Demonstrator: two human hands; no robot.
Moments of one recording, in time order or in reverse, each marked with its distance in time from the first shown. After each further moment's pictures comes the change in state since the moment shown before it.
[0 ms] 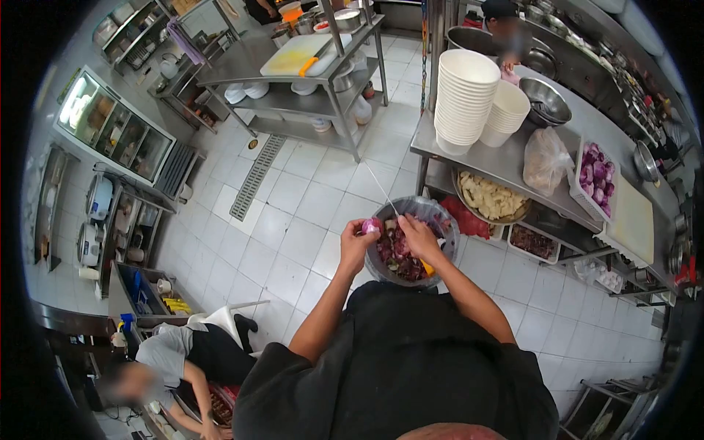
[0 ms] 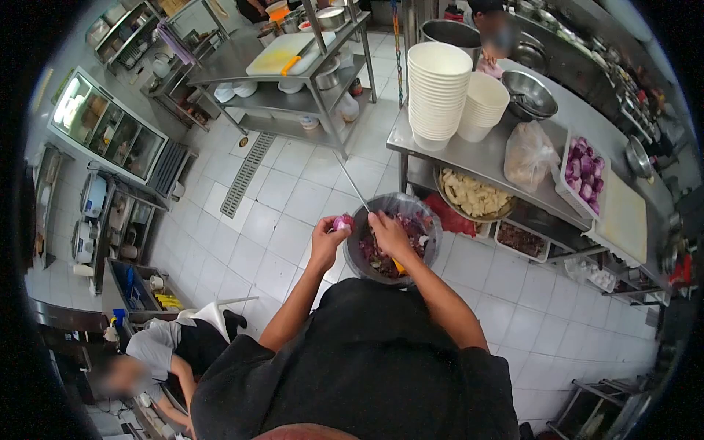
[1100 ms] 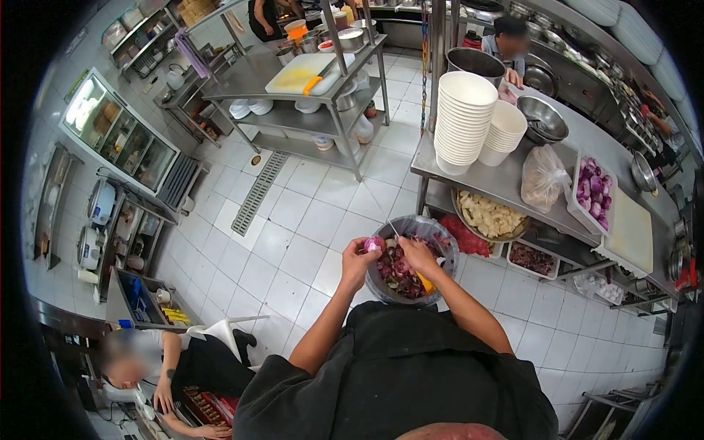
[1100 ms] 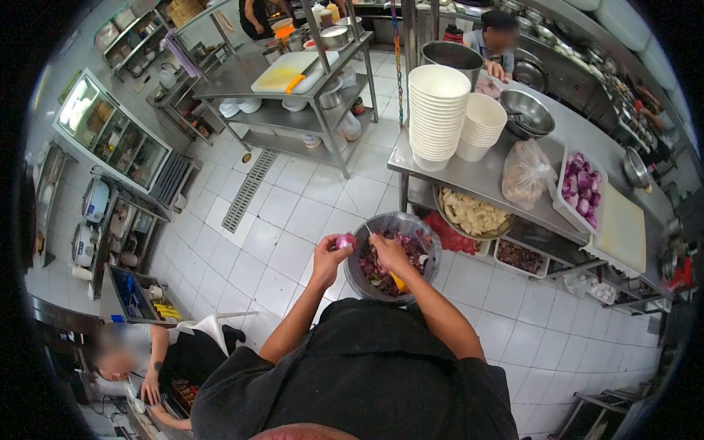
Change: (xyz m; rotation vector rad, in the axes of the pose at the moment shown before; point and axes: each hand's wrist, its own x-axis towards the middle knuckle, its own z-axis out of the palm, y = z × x) left_hand -0.002 0.003 -0.001 -0.015 -0.025 -0.020; right_hand 0.022 0.029 0.005 0.164 -0.170 0.101
